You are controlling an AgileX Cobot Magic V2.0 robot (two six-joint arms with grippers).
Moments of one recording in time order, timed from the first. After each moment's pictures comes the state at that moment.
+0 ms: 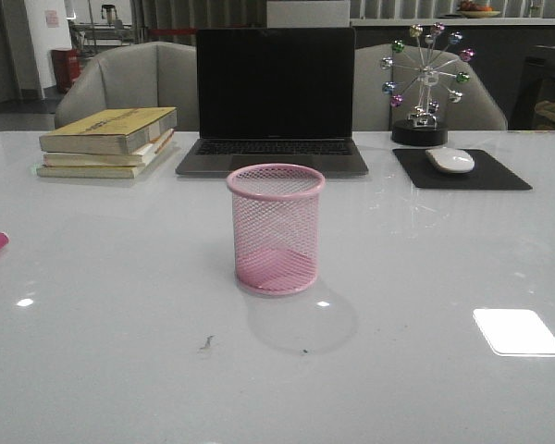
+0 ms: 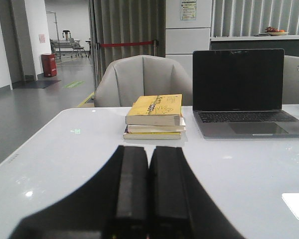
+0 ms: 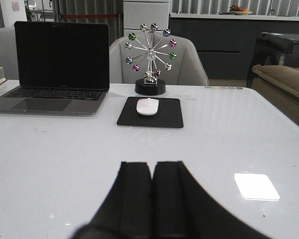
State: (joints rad) left arm -0.05 0.00 0.01 -0.08 0.01 0.09; right arm -0.03 -0.01 0.03 0.05 0.04 -0.01
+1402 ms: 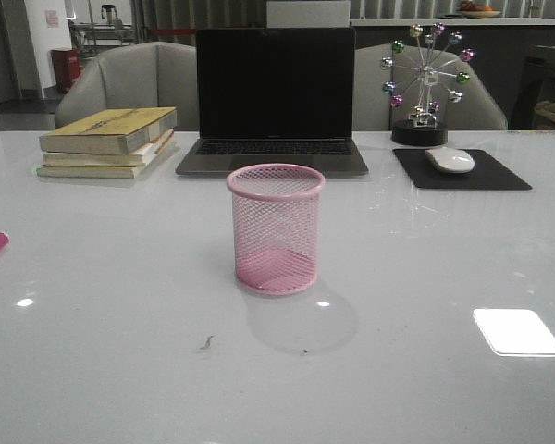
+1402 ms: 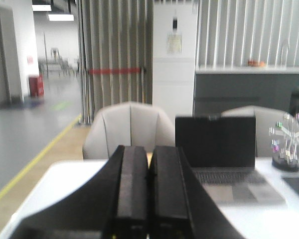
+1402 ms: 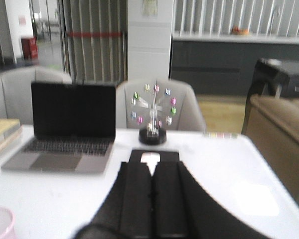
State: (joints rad) left arm -0.05 0.30 -0.73 -0.10 0.43 0.08; right arm -0.03 0.34 -0.72 0.05 0.45 -0.01
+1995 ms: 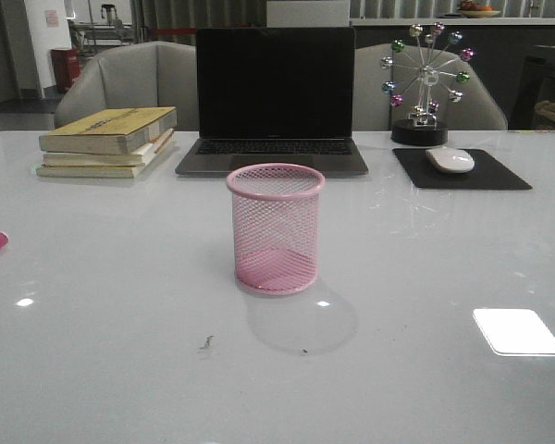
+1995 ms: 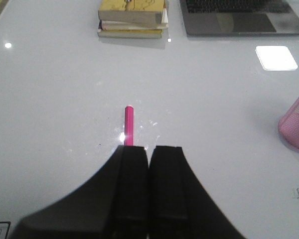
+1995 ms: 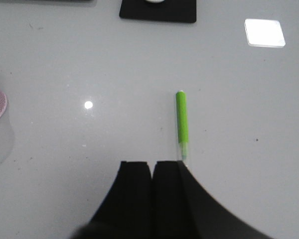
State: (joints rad) left arm -0.05 0.67 -0.71 -0.10 0.67 0.08; right arm -0.03 0.69 -0.72 0.05 0.75 -0.01
